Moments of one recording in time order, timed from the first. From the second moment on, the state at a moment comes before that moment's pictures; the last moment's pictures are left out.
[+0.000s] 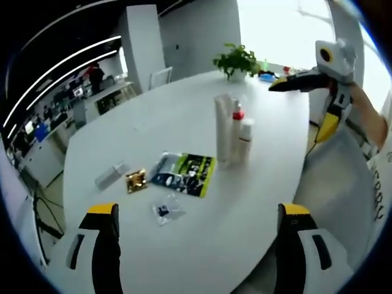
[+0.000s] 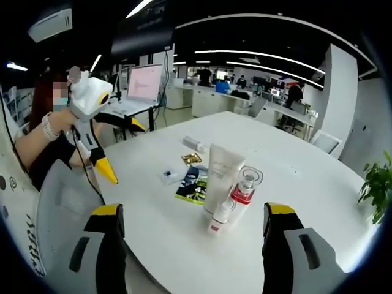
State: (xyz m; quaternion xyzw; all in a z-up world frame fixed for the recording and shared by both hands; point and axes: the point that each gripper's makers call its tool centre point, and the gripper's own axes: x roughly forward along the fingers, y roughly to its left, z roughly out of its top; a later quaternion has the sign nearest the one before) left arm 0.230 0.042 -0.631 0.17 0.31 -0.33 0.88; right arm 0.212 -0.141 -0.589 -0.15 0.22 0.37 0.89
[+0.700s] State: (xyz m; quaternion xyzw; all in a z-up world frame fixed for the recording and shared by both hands) left arm 0.283 0.066 -0.655 0.22 0.33 -0.33 0.86; right arm 0.207 -0.130 -0.615 -0.13 0.24 0.40 0.88
